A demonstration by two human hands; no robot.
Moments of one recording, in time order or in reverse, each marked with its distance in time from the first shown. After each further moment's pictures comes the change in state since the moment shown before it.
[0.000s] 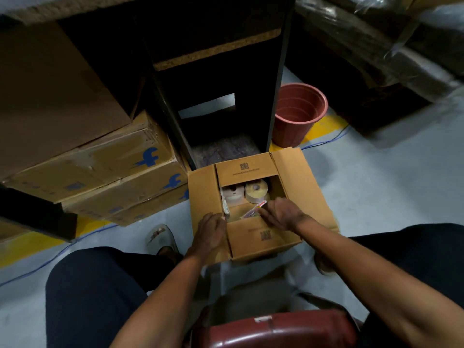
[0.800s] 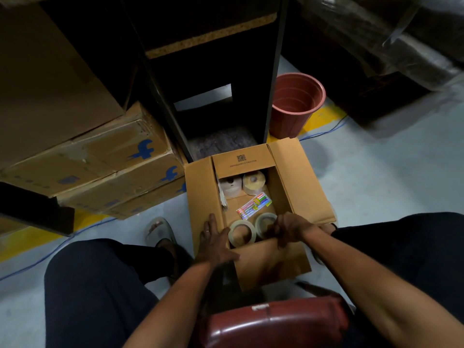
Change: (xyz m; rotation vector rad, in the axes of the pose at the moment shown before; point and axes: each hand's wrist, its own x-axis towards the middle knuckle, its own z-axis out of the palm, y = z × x) left_hand -0.037 -0.009 0.034 0.537 -0.240 0.022; right_hand -0.023 0.035 0.055 0.132 -0.447 0.226
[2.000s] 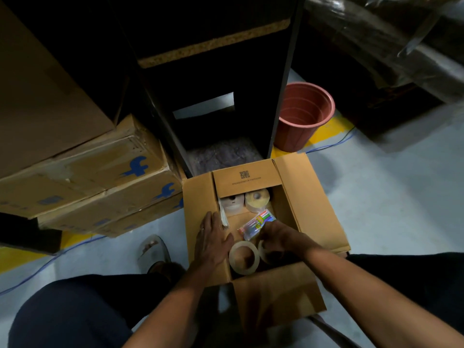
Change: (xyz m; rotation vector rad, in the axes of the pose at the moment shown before) left_hand 0.060 0.005 -0.043 -0.296 0.300 -0.036; right_hand 0.066 -0.032 -0.025 0.089 -0.035 -0.082
